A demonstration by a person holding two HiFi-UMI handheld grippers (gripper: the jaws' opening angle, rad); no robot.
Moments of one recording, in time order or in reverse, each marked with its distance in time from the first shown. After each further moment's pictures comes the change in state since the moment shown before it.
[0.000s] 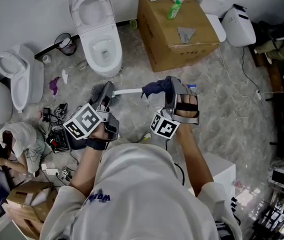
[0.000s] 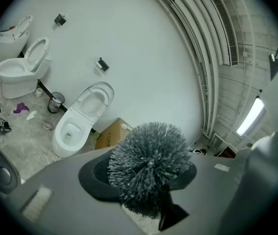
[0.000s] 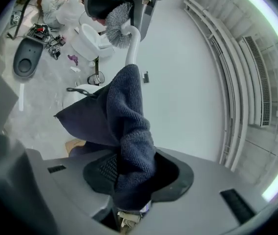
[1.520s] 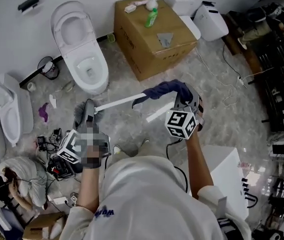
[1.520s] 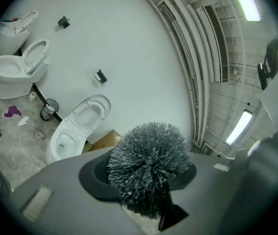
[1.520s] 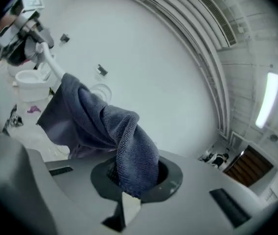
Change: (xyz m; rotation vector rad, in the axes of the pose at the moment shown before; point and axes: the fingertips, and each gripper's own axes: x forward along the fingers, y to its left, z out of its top) left arm -0.054 0.060 0.079 -0.021 -0.118 -0.101; right arm -0.025 -0.042 -0.023 0.716 0.245 0.041
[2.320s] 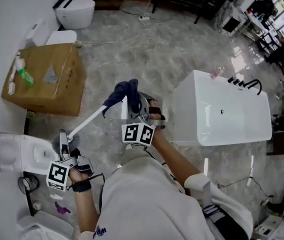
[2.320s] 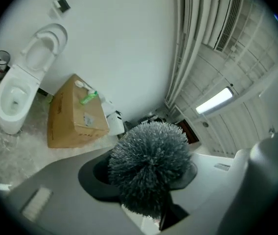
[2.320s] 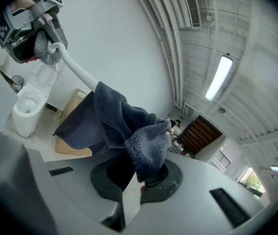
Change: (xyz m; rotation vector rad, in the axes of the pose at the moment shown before) left arm 0.167 -0.167 -0.200 -0.005 0.568 -0.331; right arm -0.068 -0.105 -0.192 0.172 0.332 -0.457
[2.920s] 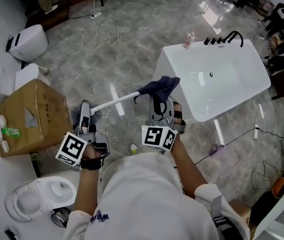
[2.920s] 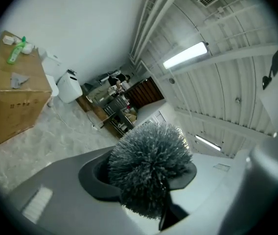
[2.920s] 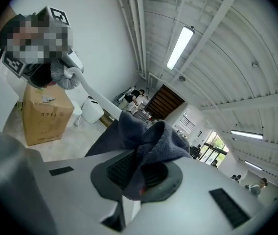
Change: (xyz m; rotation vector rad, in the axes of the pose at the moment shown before) left arm 0.193 -0.193 -0.233 0.208 0.538 -0.422; right arm -0.082 -0.154 -0.187 0.230 0.390 -0.384
